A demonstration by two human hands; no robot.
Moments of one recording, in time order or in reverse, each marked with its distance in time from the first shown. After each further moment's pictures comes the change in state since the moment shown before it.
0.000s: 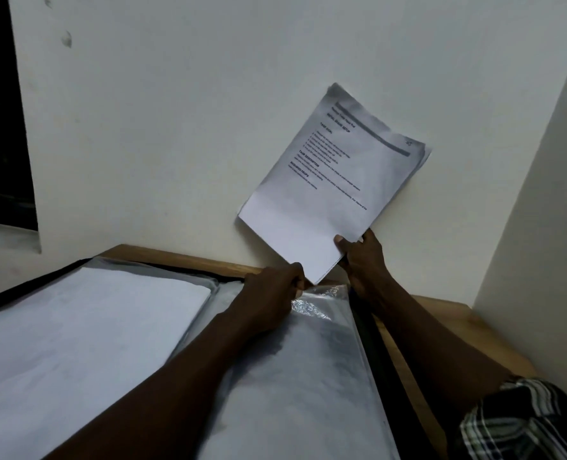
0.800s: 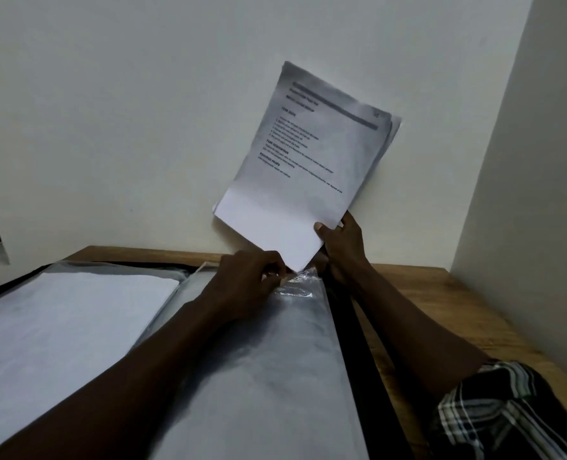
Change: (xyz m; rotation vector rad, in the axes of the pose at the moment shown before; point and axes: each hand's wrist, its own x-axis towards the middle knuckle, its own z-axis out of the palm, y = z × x) left_hand 0.007 0.008 0.006 0.059 0.021 0.081; right_hand 0.001 0.023 -0.024 -0.090 0.041 -0.097
